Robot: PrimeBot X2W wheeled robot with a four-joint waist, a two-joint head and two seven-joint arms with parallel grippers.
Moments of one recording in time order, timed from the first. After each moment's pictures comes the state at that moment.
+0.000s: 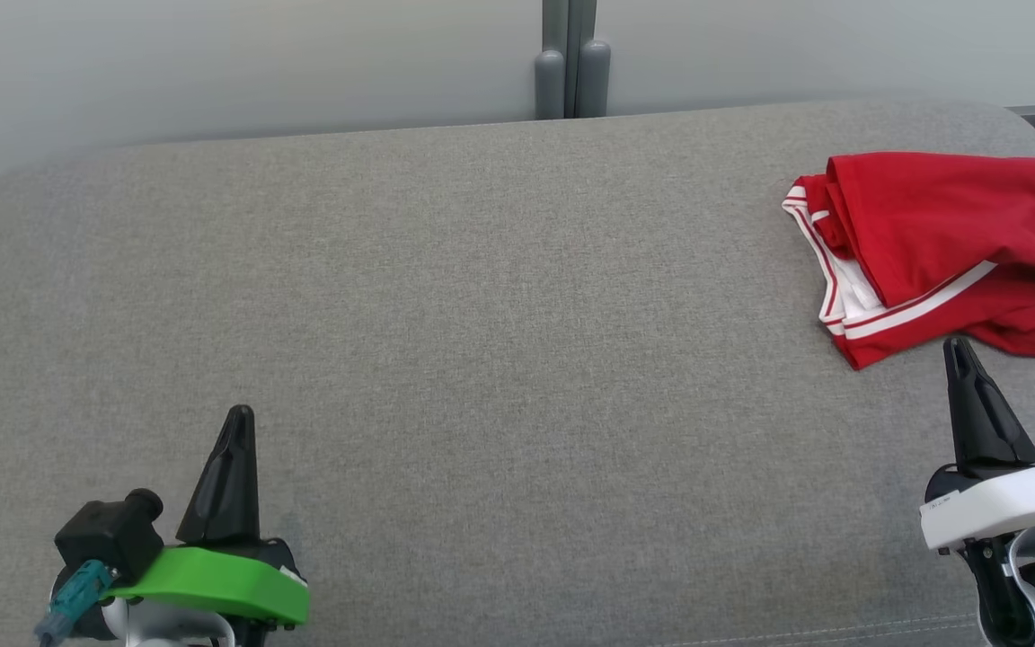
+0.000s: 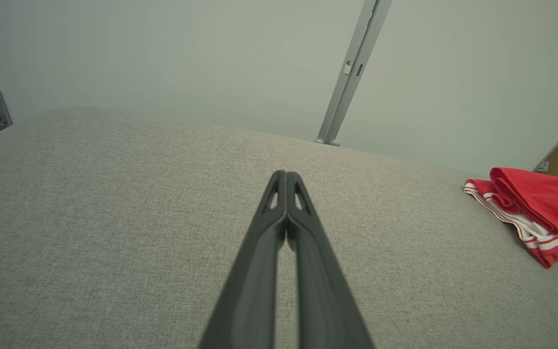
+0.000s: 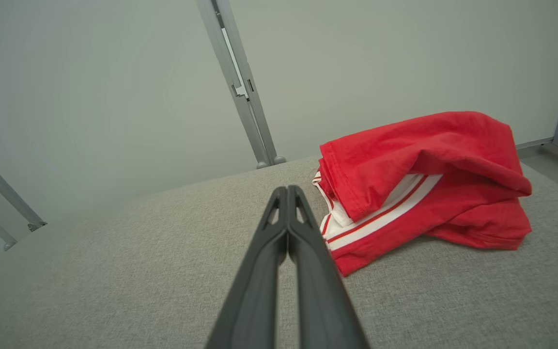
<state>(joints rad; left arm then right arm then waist) 0.02 0.17 -0.27 0.01 -0.55 0.11 -0.25 0.07 -0.37 0.23 -0.02 0.63 -0.11 -0.25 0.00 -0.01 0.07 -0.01</state>
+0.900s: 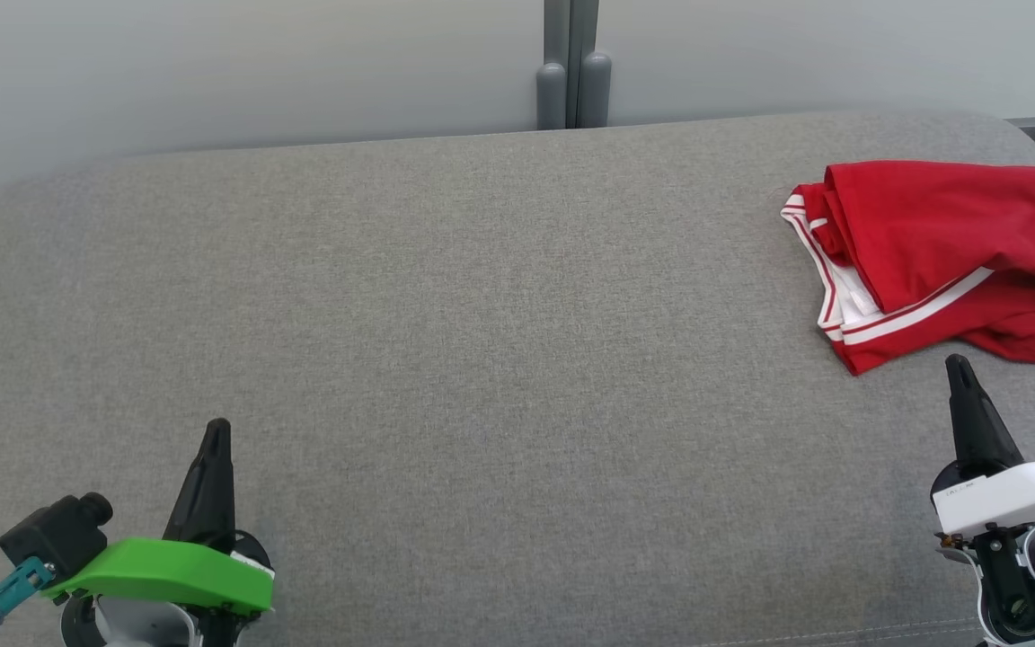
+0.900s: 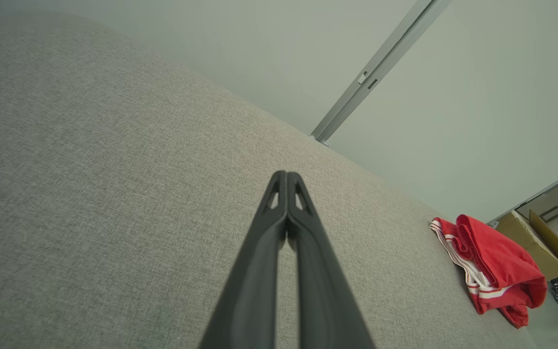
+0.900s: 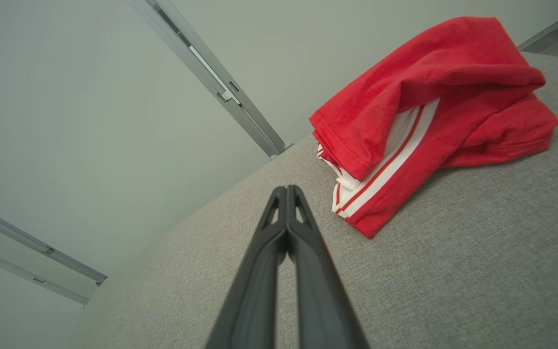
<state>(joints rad) 0.02 0.15 -0.20 0.05 -0.87 0.06 -0.16 0.06 -0.29 0.14 0.03 0.92 -0.07 -0.16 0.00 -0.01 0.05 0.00</state>
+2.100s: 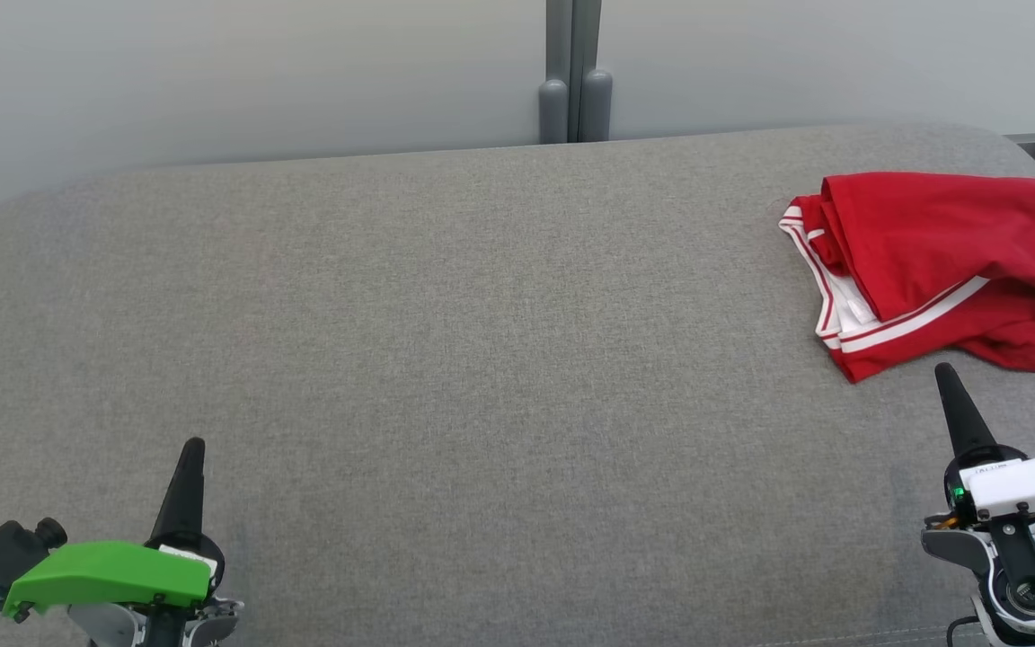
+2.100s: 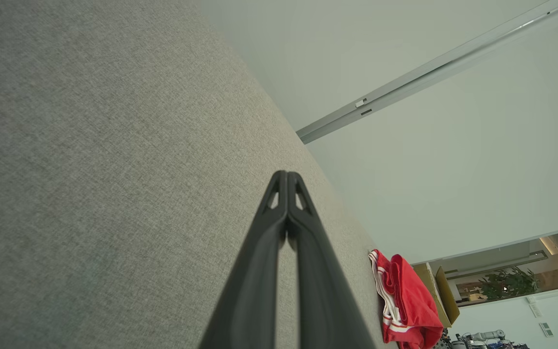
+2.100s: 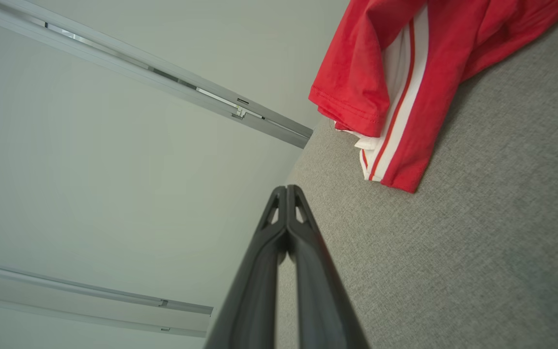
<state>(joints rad) 0.01 0.13 -0.10 0.15 -1.25 -0.02 -0.06 0.02 -0.19 0.04 0.14 1.27 0.02 -0.05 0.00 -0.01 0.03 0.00</state>
